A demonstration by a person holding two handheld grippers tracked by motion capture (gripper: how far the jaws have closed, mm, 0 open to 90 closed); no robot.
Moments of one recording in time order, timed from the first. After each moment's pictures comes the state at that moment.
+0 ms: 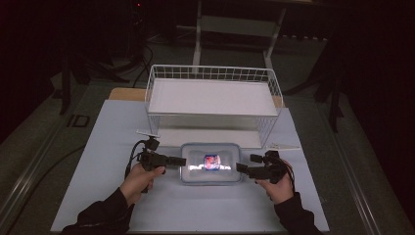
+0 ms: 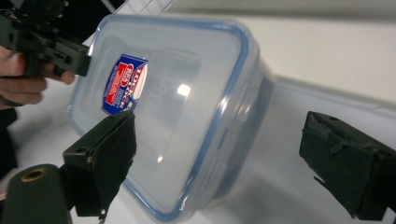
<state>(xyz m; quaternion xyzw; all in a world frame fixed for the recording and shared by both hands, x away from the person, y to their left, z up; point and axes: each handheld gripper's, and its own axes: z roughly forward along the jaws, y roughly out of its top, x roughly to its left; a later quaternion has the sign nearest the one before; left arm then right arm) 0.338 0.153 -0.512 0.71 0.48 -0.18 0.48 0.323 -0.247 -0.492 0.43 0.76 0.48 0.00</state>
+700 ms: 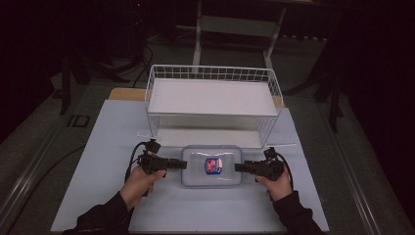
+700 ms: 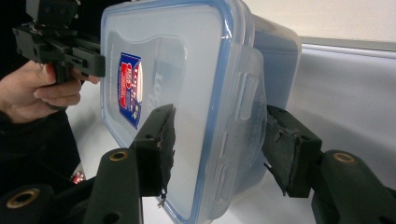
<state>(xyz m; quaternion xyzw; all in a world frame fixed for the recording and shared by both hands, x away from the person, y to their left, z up) 0.327 0.148 -0.506 0.73 0.47 -0.16 0.48 0.336 -0.252 -0.502 0.44 0.75 0.48 -0.11</state>
